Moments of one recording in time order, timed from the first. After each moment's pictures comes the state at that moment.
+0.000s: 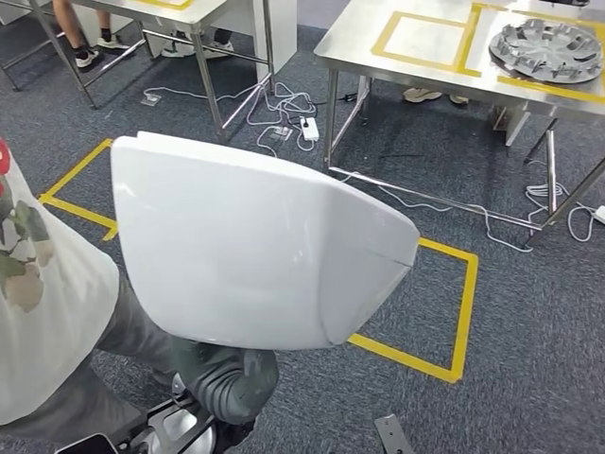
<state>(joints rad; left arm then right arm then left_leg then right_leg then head) -0.15 -0.11 -0.74 -1.92 -0.07 0.24 -0.70 -0.11 0.17 -0.34 -0.25 0.82 -0.28 -0.17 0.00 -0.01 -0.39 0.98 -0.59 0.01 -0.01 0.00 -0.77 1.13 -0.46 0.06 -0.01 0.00</state>
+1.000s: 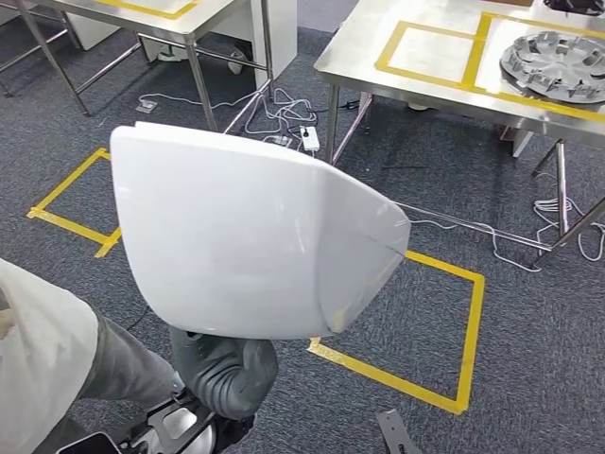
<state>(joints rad) -0.17 -0.09 -0.76 -1.93 -0.07 0.30 -0.69 -0.13 0.17 -0.34 -0.25 0.82 -0.28 -0.17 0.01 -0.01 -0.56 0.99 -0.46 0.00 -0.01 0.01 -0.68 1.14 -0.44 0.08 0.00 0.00</state>
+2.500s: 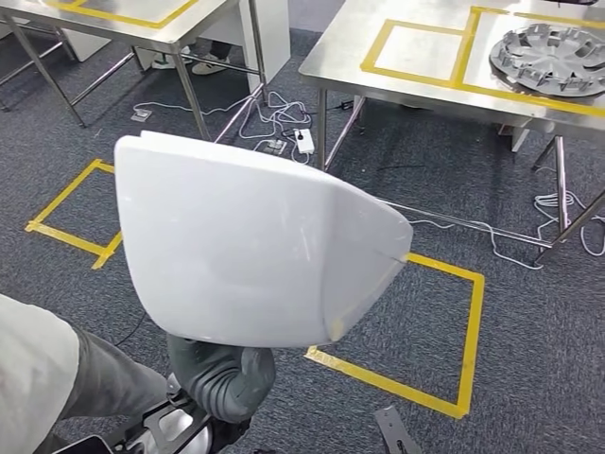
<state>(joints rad) -0.18 -0.08 -0.76 -1.93 -0.06 0.29 -0.69 -0.14 0.17 -0.33 -0.25 0.83 -0.28 -0.17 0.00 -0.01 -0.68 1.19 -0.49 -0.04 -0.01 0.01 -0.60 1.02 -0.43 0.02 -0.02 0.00</state>
